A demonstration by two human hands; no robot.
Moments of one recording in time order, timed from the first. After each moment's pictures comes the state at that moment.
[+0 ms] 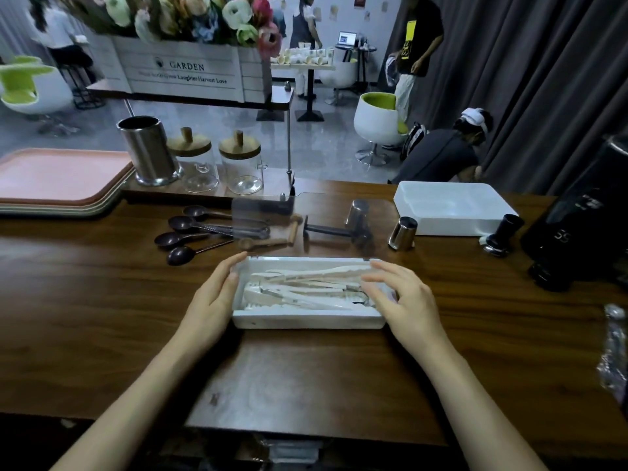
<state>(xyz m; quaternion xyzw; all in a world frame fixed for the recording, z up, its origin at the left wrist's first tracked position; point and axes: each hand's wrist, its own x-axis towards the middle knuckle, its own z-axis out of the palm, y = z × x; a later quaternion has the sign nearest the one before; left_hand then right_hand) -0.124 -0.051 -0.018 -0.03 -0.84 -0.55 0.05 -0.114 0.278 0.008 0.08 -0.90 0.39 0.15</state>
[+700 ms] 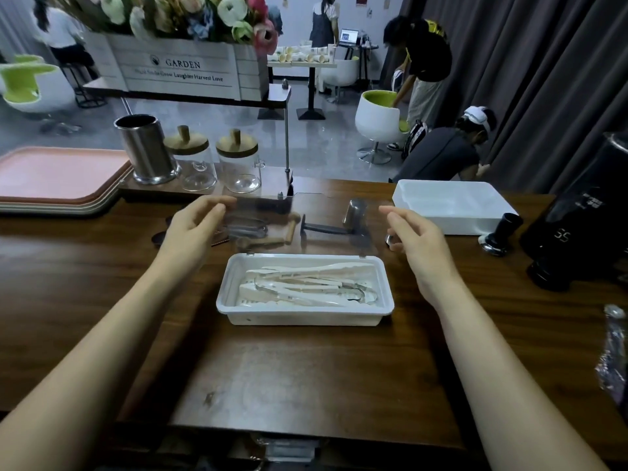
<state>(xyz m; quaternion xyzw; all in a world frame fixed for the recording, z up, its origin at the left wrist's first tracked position) -0.174 -0.057 0.064 -0.04 -0.79 -0.60 0.12 -0.165 0.287 0.070 -0.01 -0.78 0.62 0.11</state>
